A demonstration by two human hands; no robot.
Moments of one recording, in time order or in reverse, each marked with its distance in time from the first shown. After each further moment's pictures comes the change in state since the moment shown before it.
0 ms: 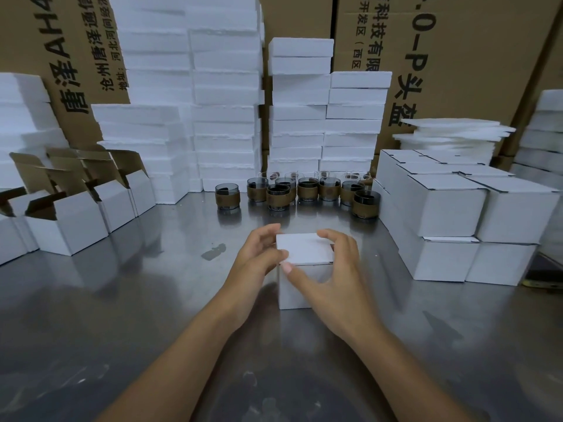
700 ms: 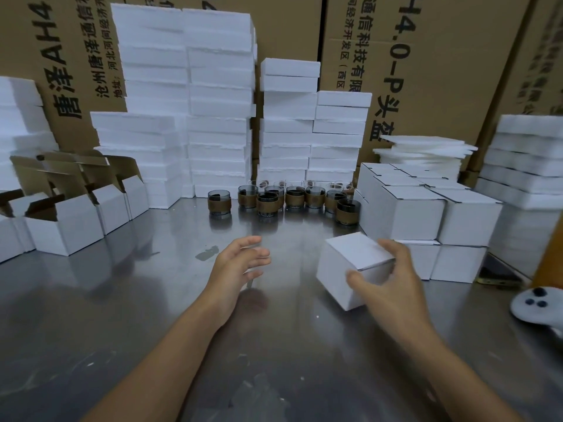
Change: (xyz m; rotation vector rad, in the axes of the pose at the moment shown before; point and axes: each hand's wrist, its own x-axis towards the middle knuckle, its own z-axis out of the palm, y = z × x) left_hand -0.016 0.016 -0.007 -0.096 0.103 -0.099; right_hand -0.021 0.010 -0.077 -0.012 0.238 0.211
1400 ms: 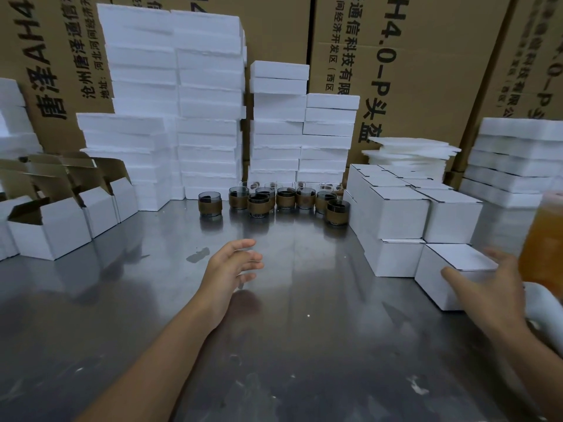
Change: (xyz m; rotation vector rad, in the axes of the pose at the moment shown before) left_hand -0.002 -0.001 0.003 0.012 -0.009 -0.002; right_hand 0.039 0.055 -0.108 -0.227 0.360 0.185
